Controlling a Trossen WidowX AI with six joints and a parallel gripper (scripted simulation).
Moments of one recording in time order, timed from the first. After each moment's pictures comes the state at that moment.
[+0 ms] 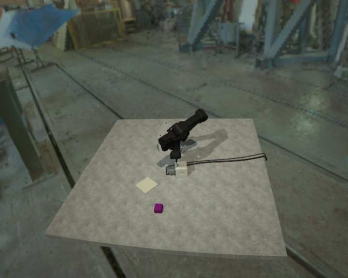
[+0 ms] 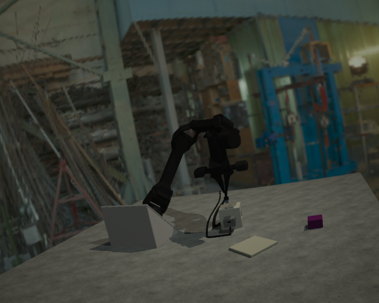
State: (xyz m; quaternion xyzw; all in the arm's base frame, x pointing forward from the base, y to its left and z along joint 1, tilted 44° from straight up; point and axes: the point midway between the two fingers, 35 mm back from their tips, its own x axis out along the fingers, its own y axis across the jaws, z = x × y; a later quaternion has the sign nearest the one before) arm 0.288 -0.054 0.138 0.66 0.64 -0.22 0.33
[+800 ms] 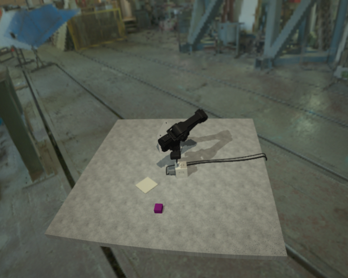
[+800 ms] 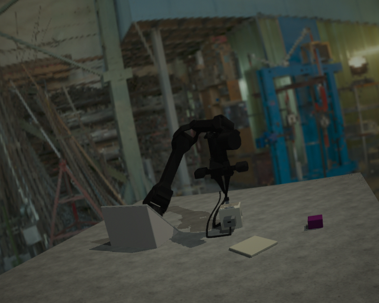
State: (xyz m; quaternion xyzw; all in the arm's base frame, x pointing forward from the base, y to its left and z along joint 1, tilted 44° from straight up) arm 0.289 -0.052 0.136 0.66 0.64 -0.21 0.33
